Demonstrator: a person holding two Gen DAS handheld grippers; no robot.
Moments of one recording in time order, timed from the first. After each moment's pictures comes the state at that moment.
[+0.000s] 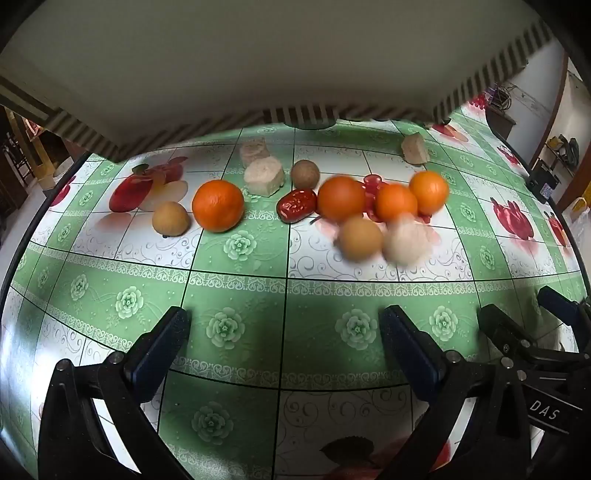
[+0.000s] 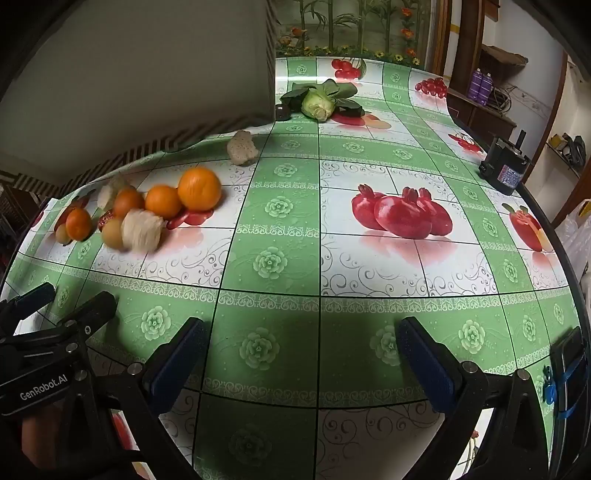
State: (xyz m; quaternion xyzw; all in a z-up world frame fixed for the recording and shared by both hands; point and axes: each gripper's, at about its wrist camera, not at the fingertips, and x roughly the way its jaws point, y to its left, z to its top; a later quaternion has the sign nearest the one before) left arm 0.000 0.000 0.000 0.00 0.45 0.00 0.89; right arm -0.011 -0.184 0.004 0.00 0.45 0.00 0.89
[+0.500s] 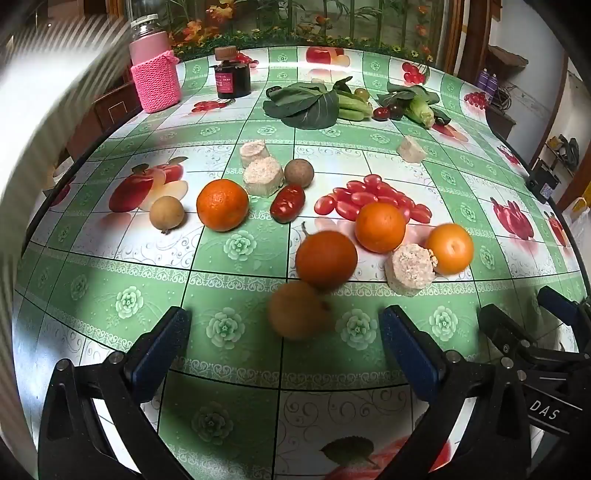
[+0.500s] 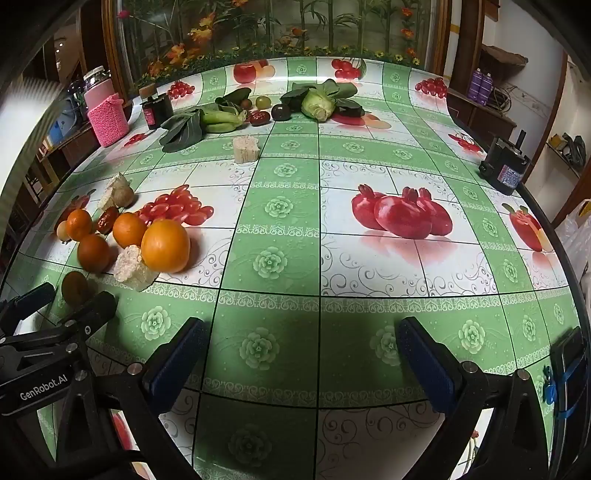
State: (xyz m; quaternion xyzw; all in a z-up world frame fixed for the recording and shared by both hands) left arm 0.003 0.005 0.001 0.00 0.46 0.00 0.89; right arm -0.011 -0.184 0.004 0.00 0.45 0.00 0.89
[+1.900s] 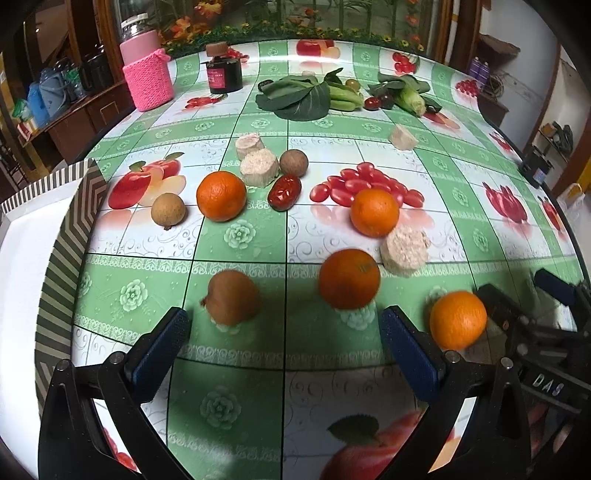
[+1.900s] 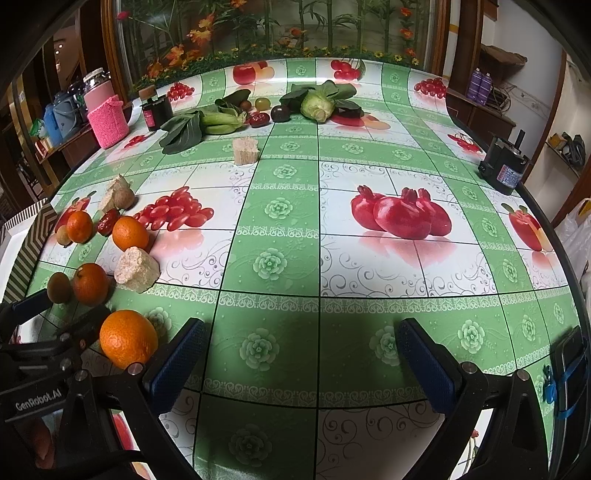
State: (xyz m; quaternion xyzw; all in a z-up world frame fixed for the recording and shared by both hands) left arm -0.011 0.004 0.004 0.01 0.47 -0.01 0.89; right arm -0.012 -0.183 0.005 0.00 0.45 0.01 0.89
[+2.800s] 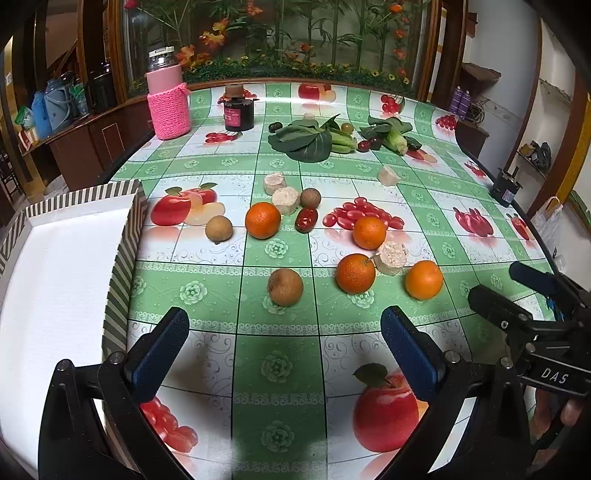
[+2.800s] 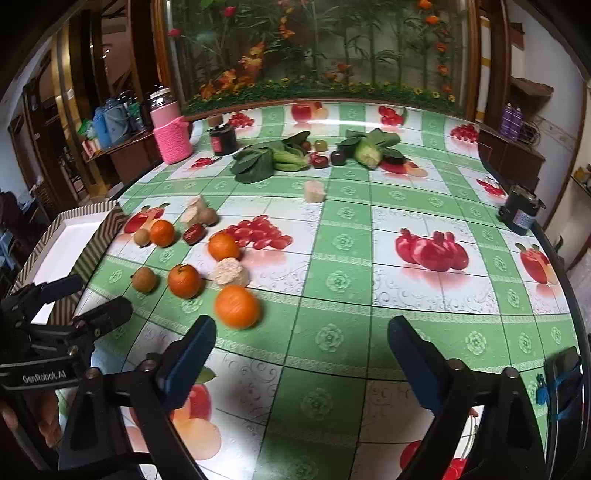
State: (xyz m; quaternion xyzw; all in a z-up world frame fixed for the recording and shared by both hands) left arm -0.050 0.041 0.042 -0.01 0.41 -0.04 0.91; right arm -0.053 -0.159 0.047 -0.01 0.40 0.10 0.91
